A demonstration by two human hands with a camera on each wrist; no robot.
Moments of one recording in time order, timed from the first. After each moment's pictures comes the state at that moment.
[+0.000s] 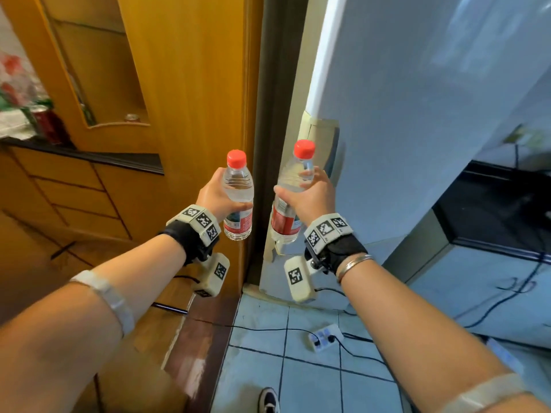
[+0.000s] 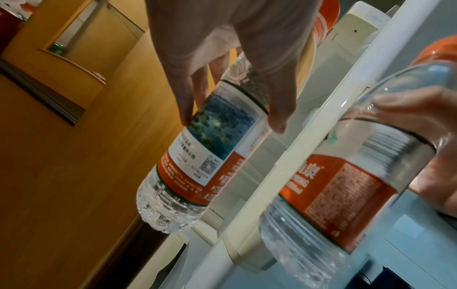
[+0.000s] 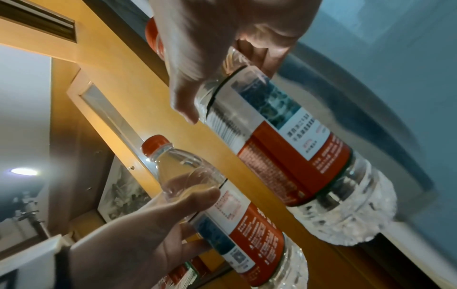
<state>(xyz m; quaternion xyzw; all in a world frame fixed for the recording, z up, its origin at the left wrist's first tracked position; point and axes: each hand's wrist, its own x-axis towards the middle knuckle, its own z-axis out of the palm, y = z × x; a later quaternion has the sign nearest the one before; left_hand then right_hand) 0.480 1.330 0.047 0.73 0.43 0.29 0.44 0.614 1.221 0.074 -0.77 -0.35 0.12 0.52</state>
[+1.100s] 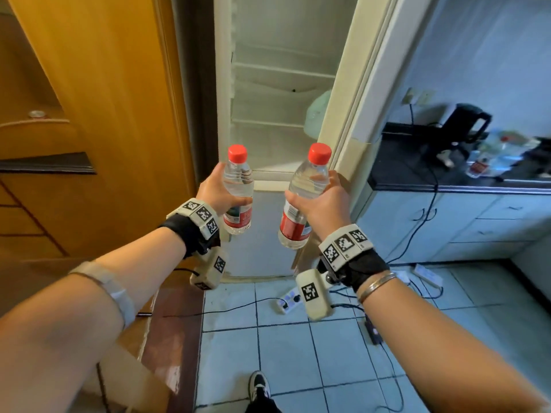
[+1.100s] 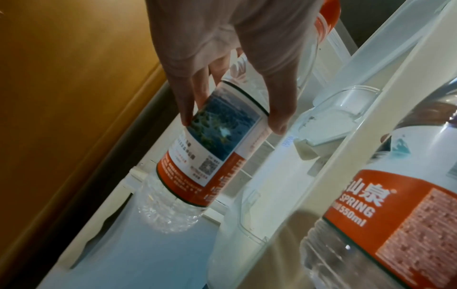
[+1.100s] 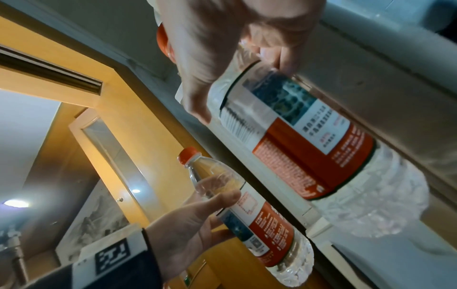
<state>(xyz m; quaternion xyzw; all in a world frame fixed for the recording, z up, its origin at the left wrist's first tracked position) 0.506 1.228 0.042 0.79 0.31 0.22 0.48 0.590 1.052 0.073 -0.81 -0.23 0.03 0.54</state>
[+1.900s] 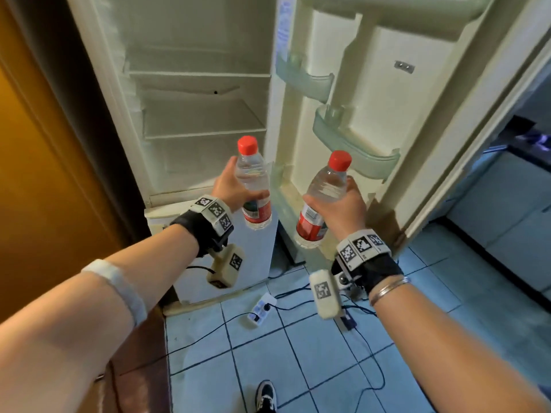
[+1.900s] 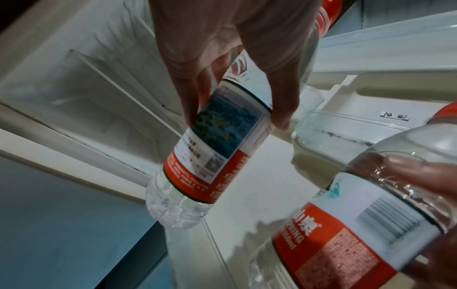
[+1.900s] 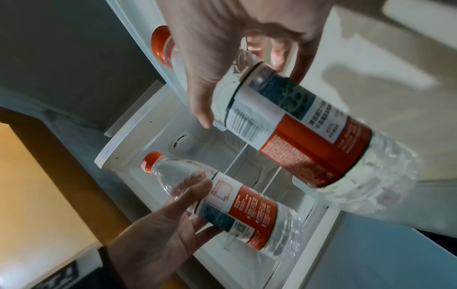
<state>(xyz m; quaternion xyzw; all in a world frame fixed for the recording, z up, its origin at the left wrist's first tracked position) 0.688 1.172 0.053 0.78 0.15 0.17 0.58 0.724 0.968 0.065 -0.82 -0.08 -0.04 0.56</state>
